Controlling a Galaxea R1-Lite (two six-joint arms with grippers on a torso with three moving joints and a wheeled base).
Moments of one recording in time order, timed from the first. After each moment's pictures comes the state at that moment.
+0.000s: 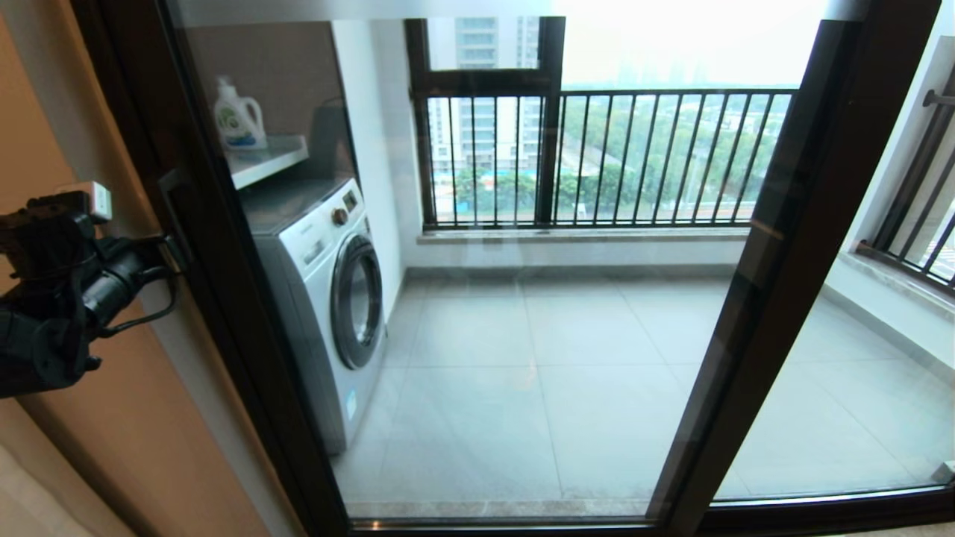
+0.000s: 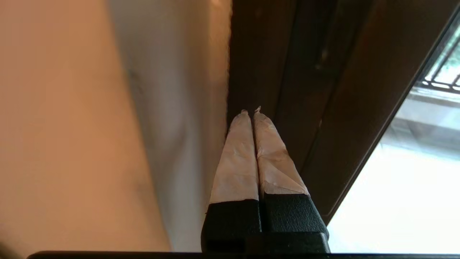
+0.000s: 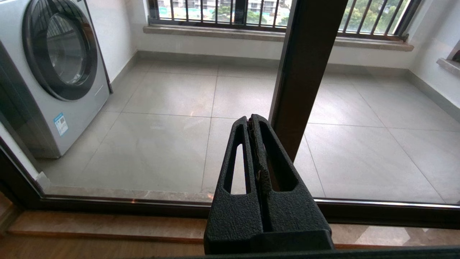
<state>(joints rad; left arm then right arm) 0.27 1.96 -0.99 -1.01 0.02 -0.05 0.00 0.00 0.00 0.01 0.05 -0.10</state>
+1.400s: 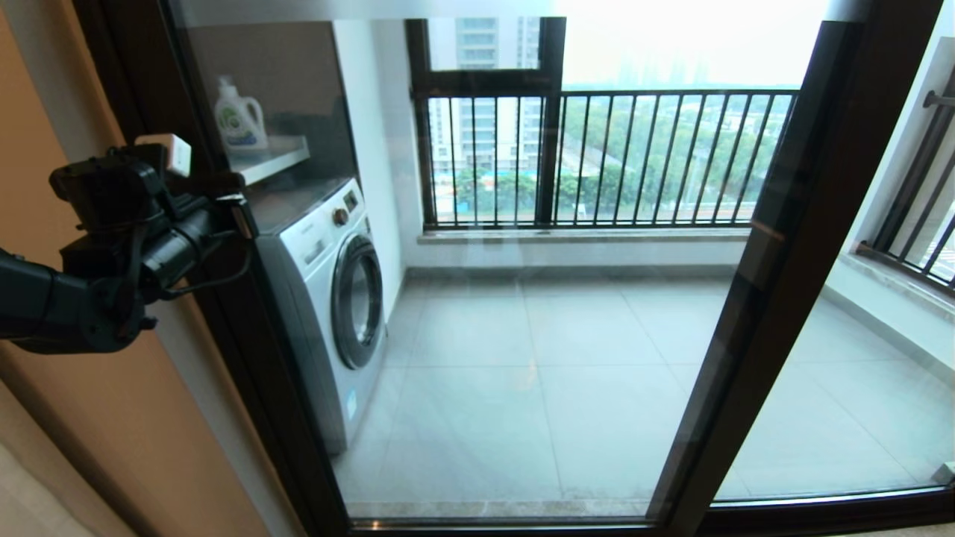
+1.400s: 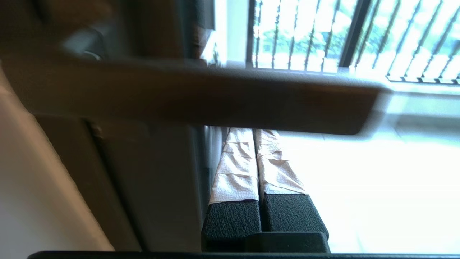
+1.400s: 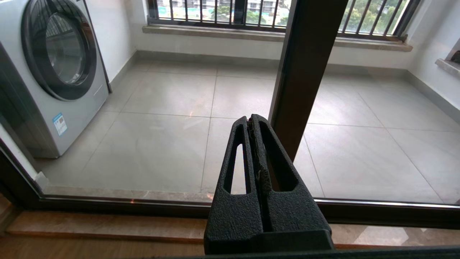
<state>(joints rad) 0.02 1.90 -1.12 -0.86 0.02 -0.02 0.00 0.00 0.00 0.01 0.05 -0.10</state>
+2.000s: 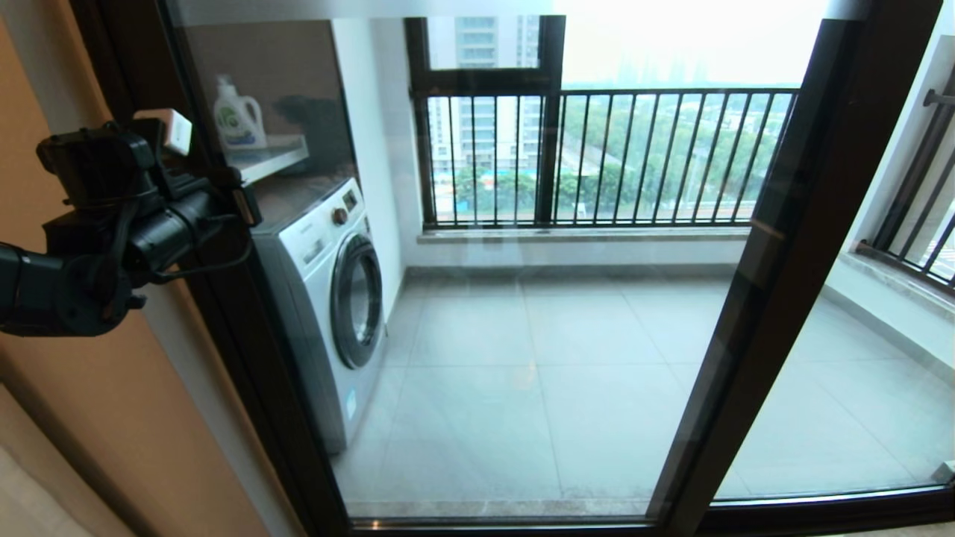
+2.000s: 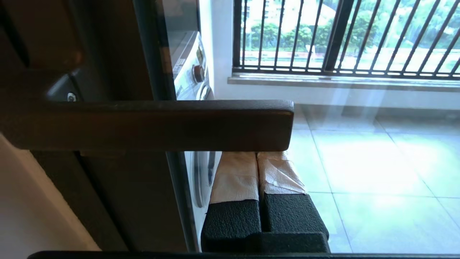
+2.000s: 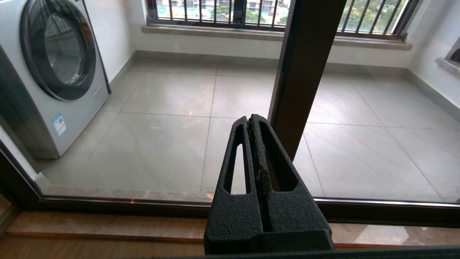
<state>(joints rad) 0.00 1.83 -1.16 -0.76 0.01 -0.02 0.00 0.00 0.00 0.01 0.05 -0.10</state>
